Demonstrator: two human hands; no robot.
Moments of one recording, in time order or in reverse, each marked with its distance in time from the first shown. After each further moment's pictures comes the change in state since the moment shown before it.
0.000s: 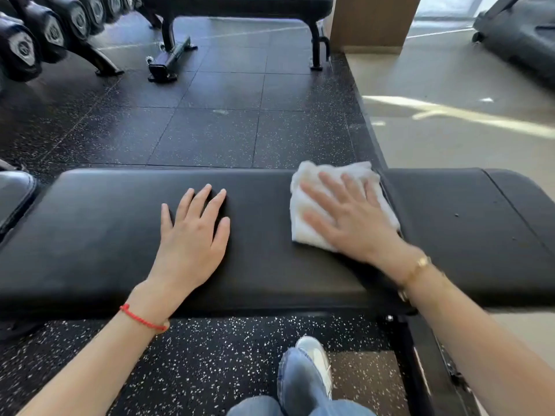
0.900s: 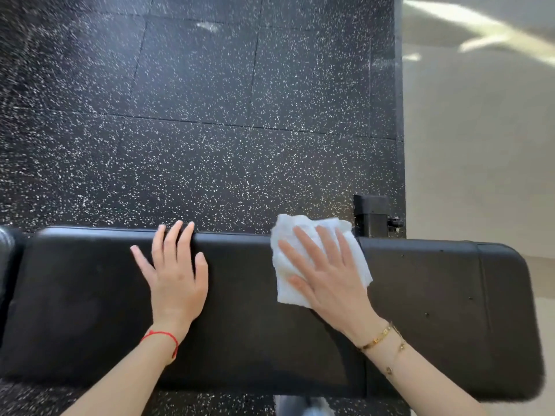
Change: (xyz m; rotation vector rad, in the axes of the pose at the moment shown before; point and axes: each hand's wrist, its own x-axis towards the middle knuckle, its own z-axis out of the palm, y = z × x) left_hand 0.083 0.014 -0.003 0.127 -0.077 -0.242; right_hand 0.061 0.035 -0.034 0.062 -0.269 -0.174
